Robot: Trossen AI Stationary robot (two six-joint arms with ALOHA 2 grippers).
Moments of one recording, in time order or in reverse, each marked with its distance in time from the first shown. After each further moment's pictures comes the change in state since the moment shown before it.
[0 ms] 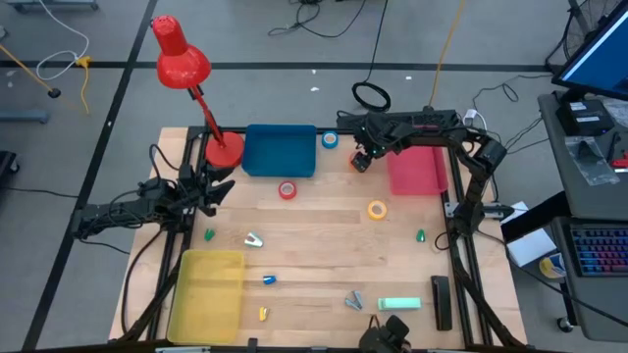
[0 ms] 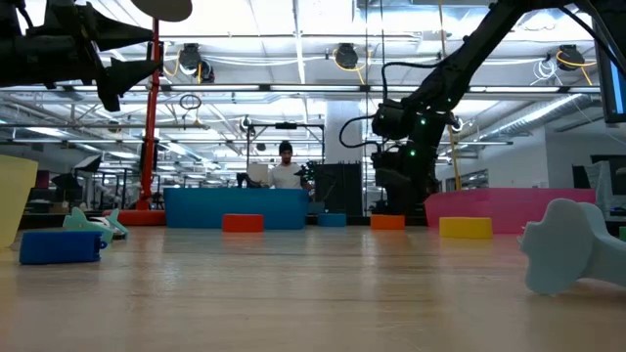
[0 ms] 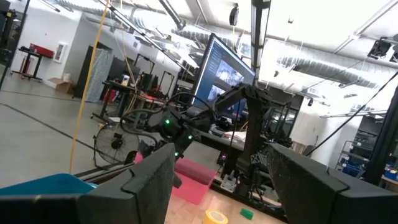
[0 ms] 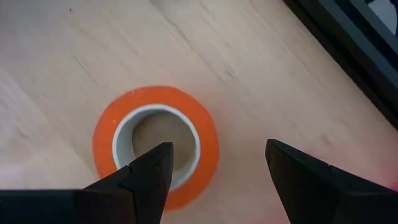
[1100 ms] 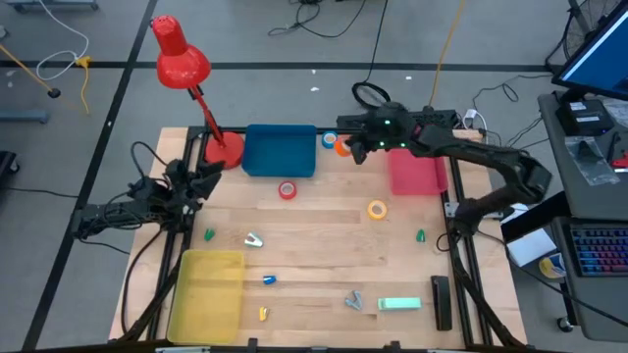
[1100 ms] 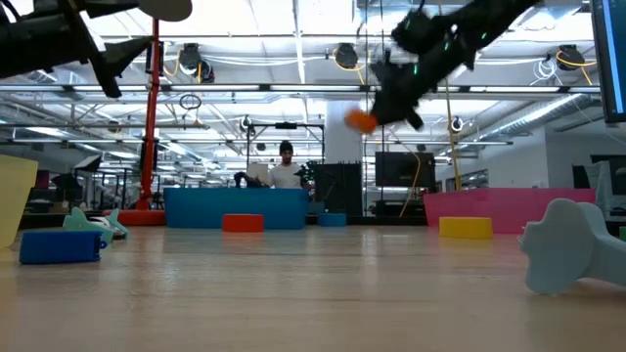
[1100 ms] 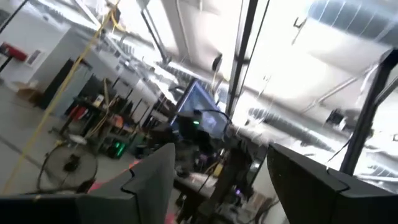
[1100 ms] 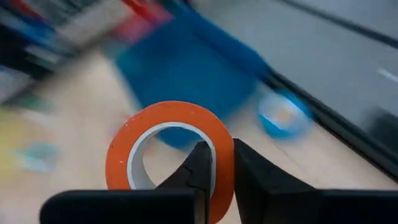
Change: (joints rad) left arm 0.000 0.000 0.000 0.202 -0.004 -0.178; right arm 0.136 -0.431 -0.024 0.234 -0.252 0.266
